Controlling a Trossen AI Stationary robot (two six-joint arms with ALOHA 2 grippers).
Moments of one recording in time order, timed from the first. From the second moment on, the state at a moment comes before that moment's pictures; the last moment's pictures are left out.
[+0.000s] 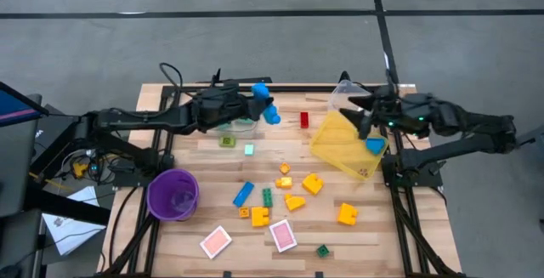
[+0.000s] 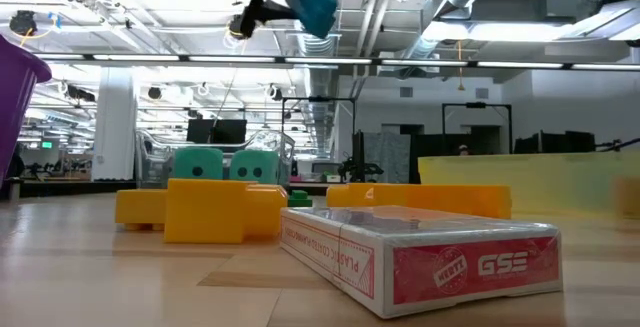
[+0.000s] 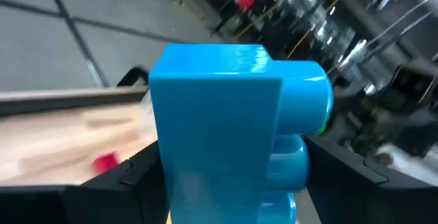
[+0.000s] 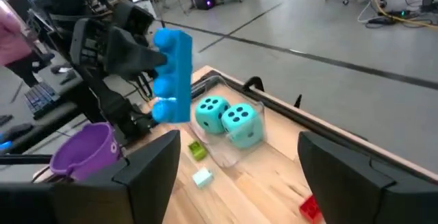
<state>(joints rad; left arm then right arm) 0.18 1.32 1.02 0.17 -0.34 -0.82 0.03 0.79 1.06 -0.57 0.52 0.48</state>
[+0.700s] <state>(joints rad) 0.16 1.55 1.25 0.37 -0.40 -0.82 0.03 1.21 1.18 -0.30 0.58 0.14</state>
